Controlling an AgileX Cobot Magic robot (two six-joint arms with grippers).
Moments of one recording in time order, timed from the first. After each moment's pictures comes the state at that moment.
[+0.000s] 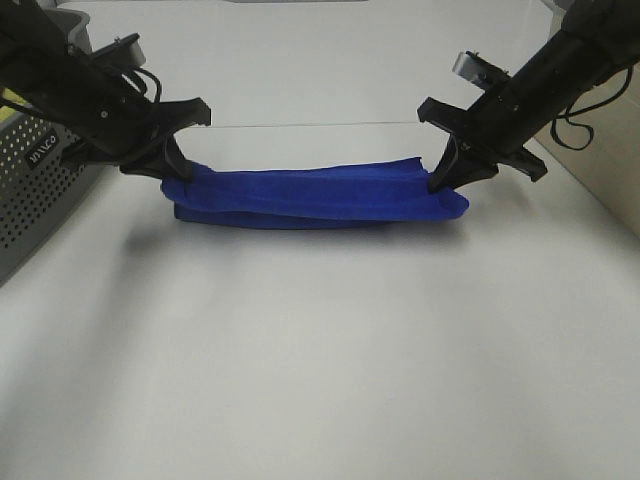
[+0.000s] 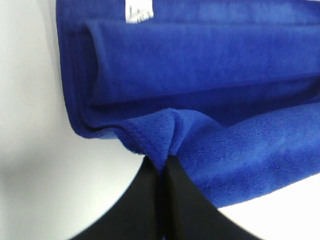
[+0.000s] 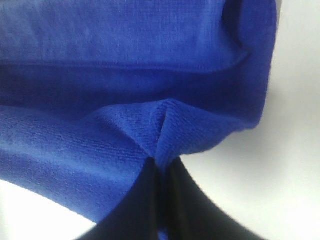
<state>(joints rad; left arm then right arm) -0.21 2.01 -1.38 -0.59 0.60 0.16 0.09 2.20 -1.62 0.58 0.93 -0.25</state>
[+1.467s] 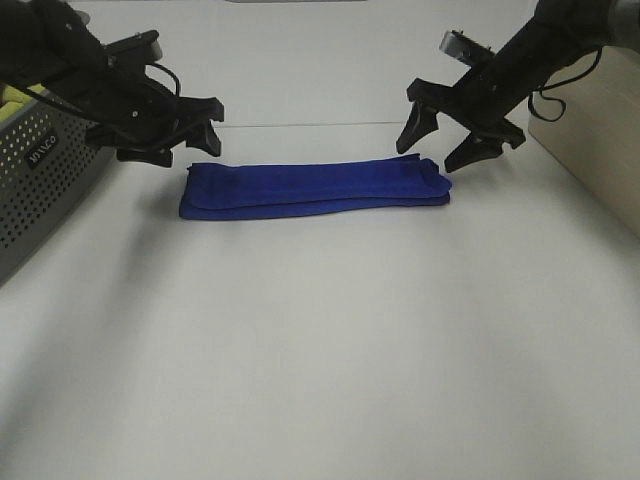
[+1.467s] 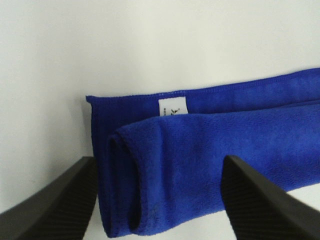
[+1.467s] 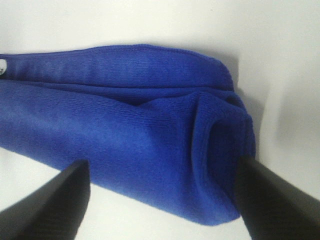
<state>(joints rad) -0.21 2.19 -1.58 -0.47 0.45 0.12 0.09 2.40 -2.01 0.52 0.99 -0.22</state>
